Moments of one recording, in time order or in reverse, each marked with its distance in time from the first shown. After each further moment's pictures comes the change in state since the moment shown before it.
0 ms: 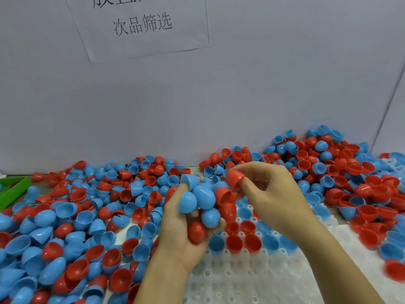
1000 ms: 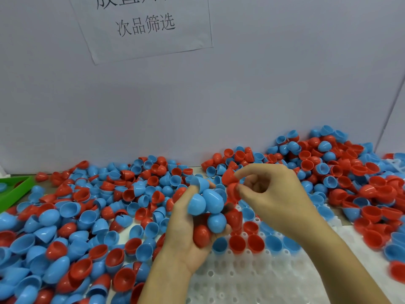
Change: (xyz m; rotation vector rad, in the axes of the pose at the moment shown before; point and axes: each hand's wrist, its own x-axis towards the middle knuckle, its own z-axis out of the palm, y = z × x) left_hand 0.000 0.000 -0.002 0.085 -0.052 -0.072; right_hand -0.002 -0.011 -0.003 -0.142 -0.032 0.017
